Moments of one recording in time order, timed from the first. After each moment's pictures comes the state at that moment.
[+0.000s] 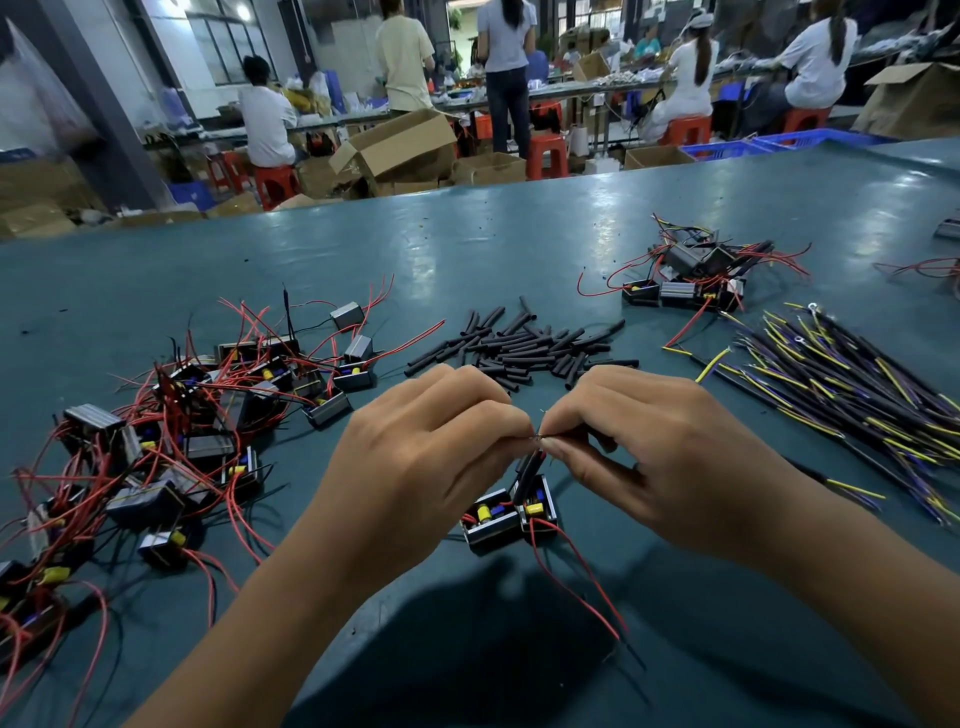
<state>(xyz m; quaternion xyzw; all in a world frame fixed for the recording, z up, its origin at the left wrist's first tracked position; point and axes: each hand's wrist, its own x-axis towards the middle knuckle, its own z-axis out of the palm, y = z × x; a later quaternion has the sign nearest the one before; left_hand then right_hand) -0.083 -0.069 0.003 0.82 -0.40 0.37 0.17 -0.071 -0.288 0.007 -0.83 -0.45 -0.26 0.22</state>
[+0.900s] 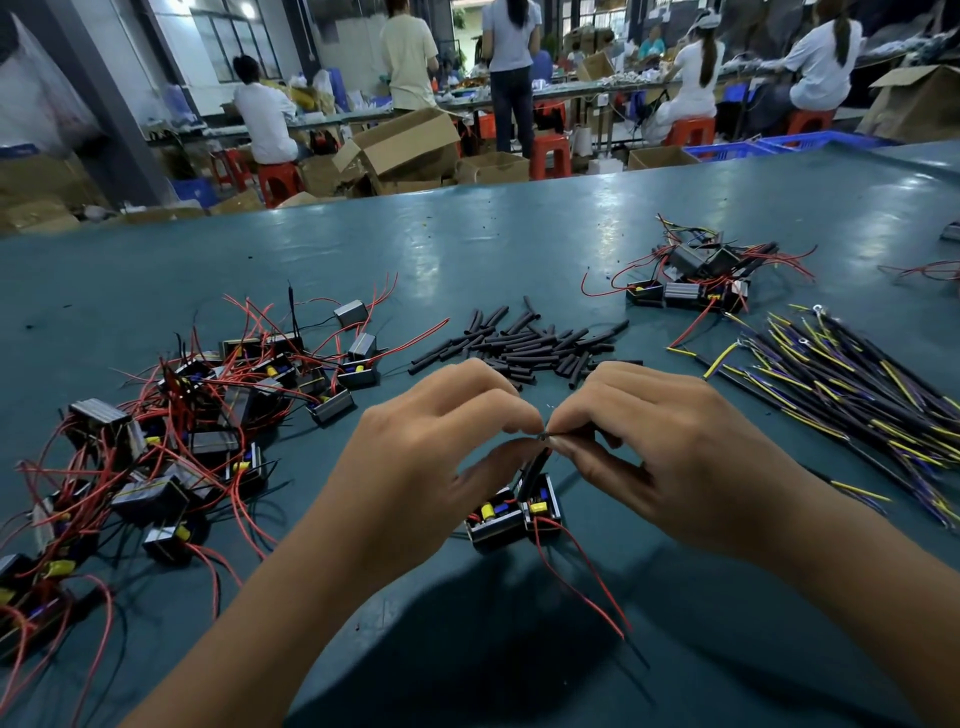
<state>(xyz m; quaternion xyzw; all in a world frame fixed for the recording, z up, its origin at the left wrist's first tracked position) -0.088 -0.070 0.005 0.85 -0.36 0.29 0.25 -0.068 -0.288 0.006 -0.82 -0.45 -0.28 0.22</state>
